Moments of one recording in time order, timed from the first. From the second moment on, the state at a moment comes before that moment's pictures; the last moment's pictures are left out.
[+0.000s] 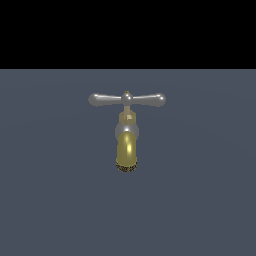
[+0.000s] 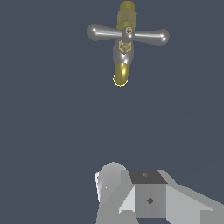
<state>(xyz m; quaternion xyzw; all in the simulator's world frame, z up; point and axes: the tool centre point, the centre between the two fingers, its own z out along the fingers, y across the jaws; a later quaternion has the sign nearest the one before) -0.256 0.012 0.481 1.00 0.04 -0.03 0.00</state>
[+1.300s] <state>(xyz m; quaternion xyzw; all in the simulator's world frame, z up) -0.234 0.009 0.487 1.00 -0.02 -0.02 -0.02</state>
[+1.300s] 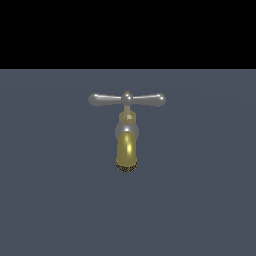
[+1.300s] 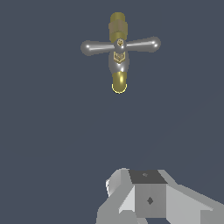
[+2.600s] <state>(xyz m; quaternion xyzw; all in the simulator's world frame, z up) -0.087 0.051 0.400 0.95 -0.31 -0.06 -0.07</state>
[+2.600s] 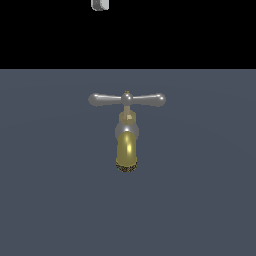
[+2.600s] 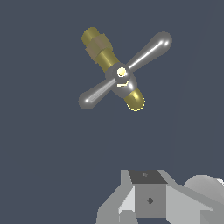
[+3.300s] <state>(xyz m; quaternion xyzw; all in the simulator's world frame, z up) -0.016 0.077 0.320 0.87 -0.49 -0.06 -0.05</state>
